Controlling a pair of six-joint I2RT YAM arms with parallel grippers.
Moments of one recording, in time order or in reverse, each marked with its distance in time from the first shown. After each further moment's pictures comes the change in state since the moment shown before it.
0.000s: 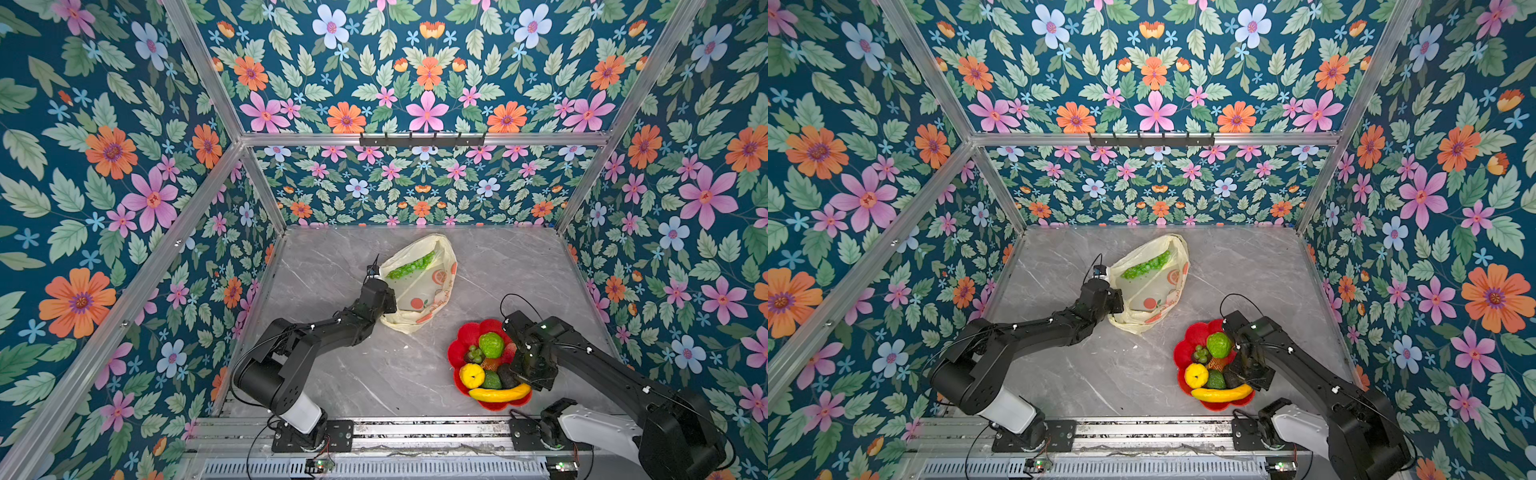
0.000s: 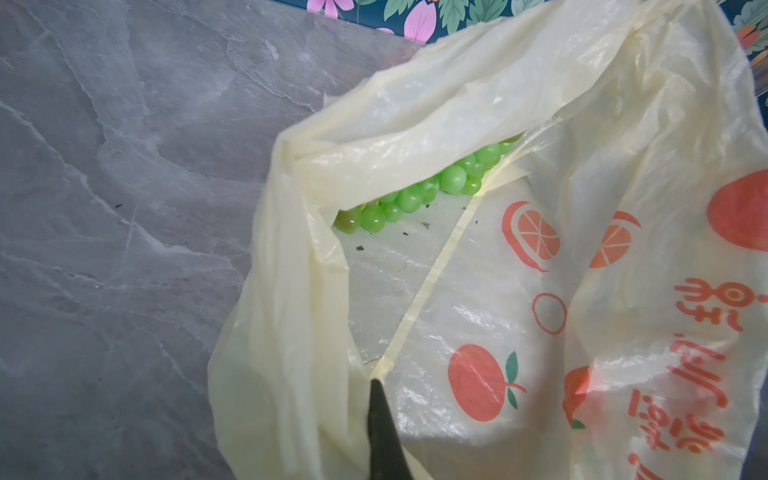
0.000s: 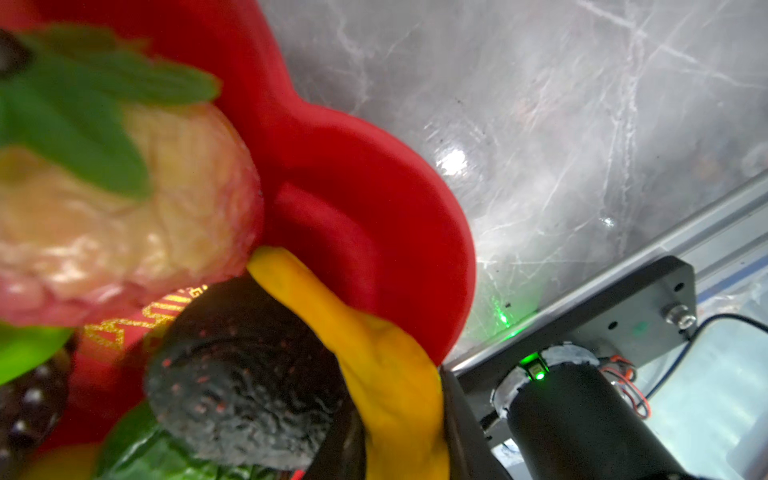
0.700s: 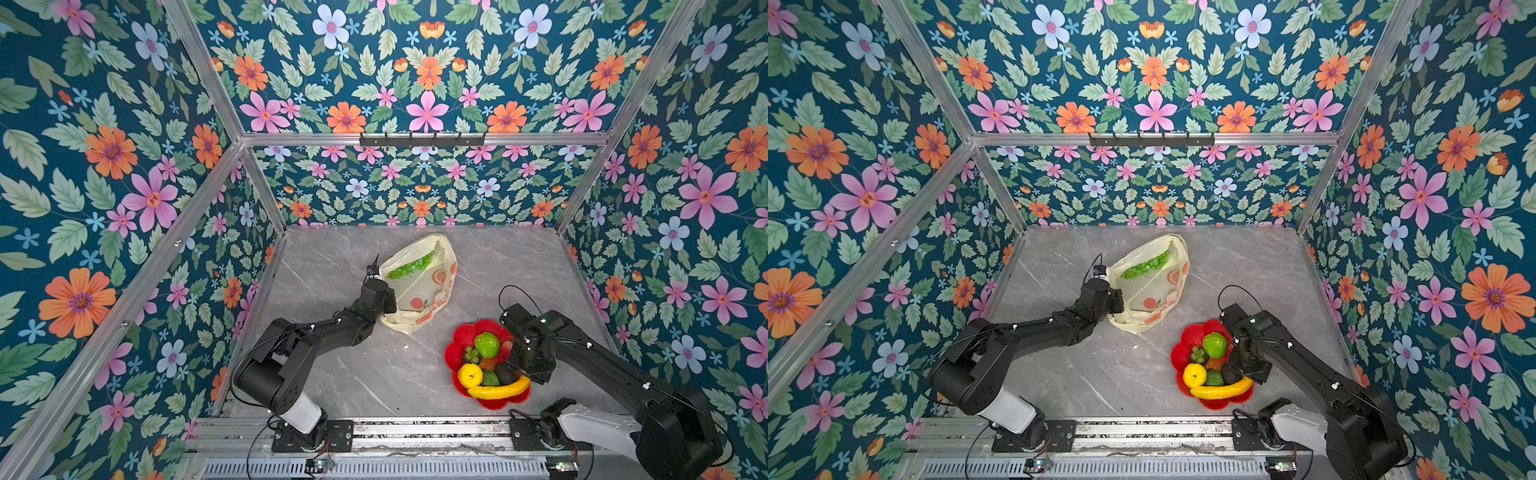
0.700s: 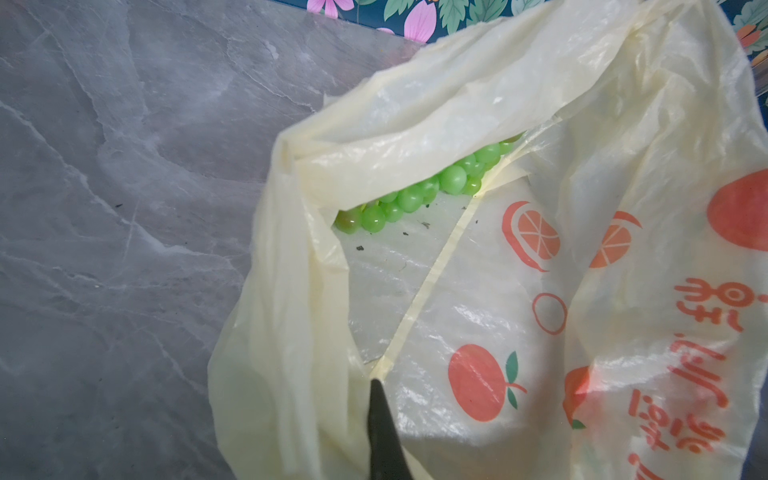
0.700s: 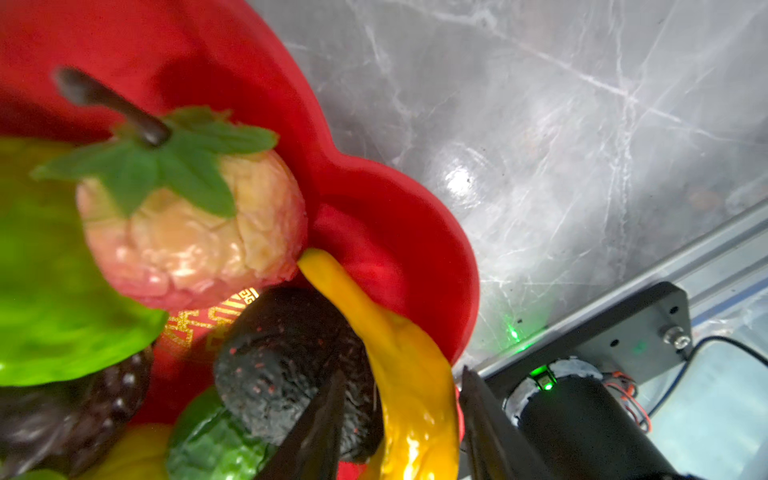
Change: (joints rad) left arm 0.000 0.000 0.000 0.000 0.000 0.000; right arm 0.000 0.024 0.072 0.003 0.038 -0.027
